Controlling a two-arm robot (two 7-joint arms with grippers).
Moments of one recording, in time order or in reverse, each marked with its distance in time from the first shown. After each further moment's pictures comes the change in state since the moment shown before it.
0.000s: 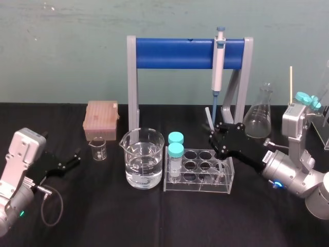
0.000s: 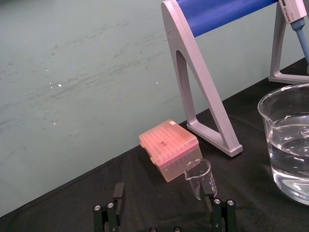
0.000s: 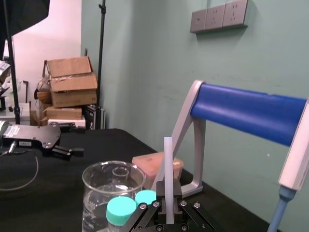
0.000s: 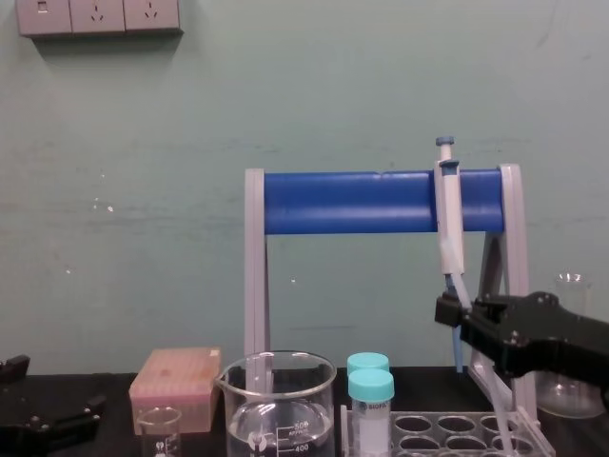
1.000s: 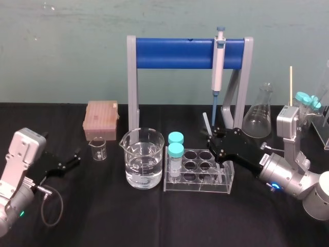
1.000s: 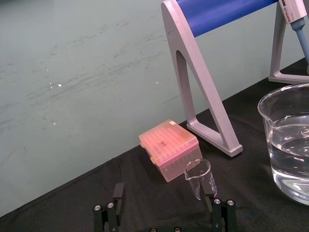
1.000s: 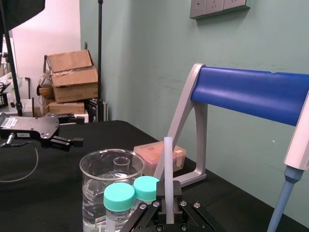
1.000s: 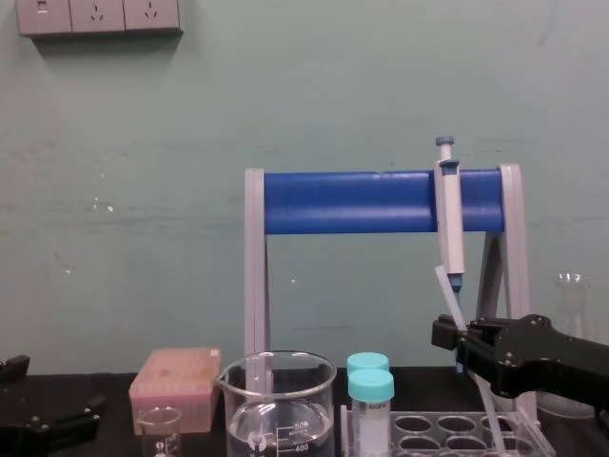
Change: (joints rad) left arm 0.000 0.000 0.000 0.000 0.000 0.000 0.000; right arm 0.037 -0.026 -0.012 0.097 0.003 0.007 0.034
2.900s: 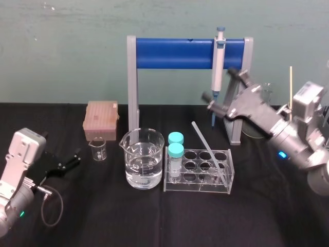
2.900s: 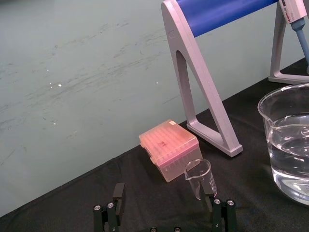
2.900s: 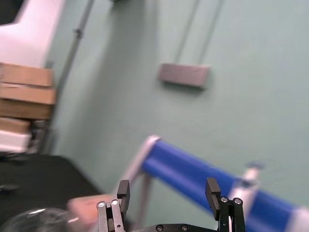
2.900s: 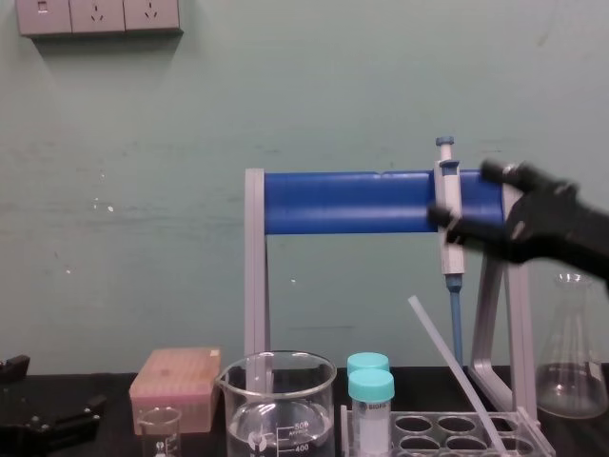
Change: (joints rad) left arm 0.000 0.000 0.000 0.000 0.000 0.000 0.000; right arm -0.003 0.004 0.077 -0.153 -0.170 -0.183 -0.238
